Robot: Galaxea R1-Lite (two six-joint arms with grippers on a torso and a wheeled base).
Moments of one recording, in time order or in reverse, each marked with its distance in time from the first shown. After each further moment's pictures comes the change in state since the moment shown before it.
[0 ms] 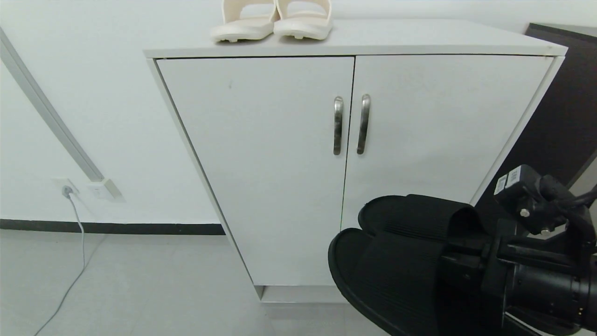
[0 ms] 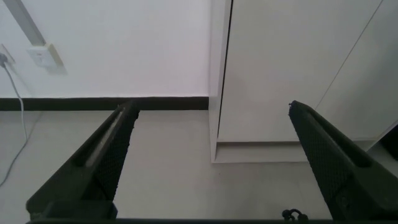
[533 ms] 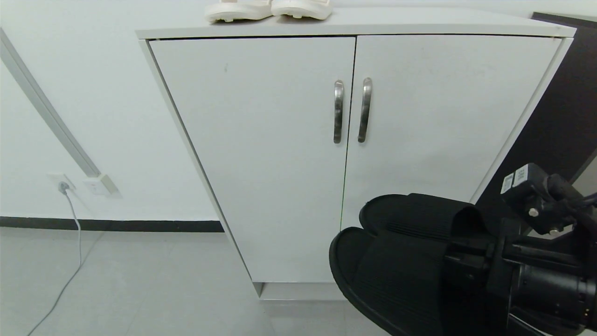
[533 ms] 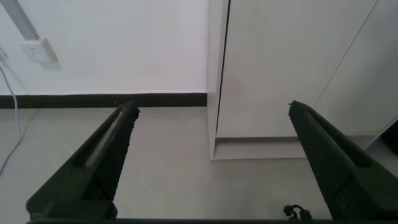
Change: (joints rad) left arm 0.000 0.000 -0.001 0.002 -0.008 -0.002; right arm 0.001 -0.013 0.001 0.000 -0.001 -0.003
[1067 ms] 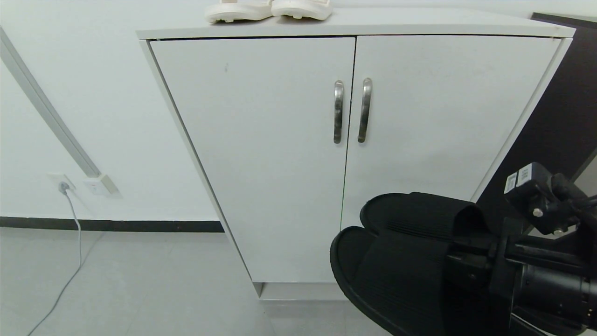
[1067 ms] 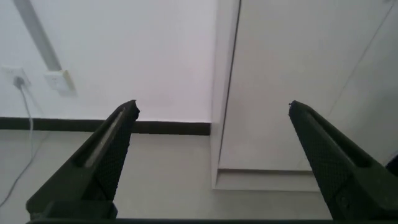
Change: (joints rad) left arm -0.001 0.118 -0.184 0.001 -0.009 -0.006; right arm 0.000 -0.006 0.001 0.000 0.001 -0.009
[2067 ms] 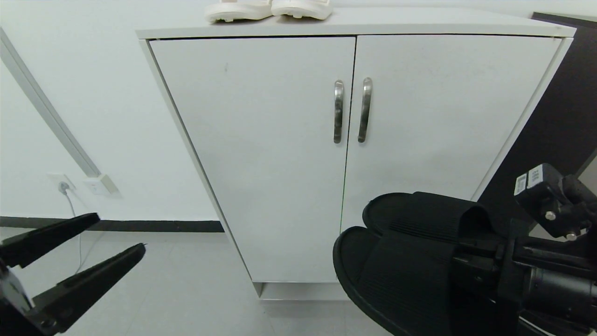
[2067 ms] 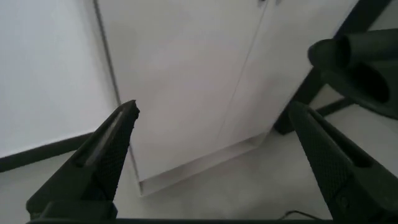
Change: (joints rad) left arm -0.194 0.737 -0.216 -0.404 -0.330 -0.050; right arm 0.000 -0.021 0.013 -0.001 0.000 -0.002
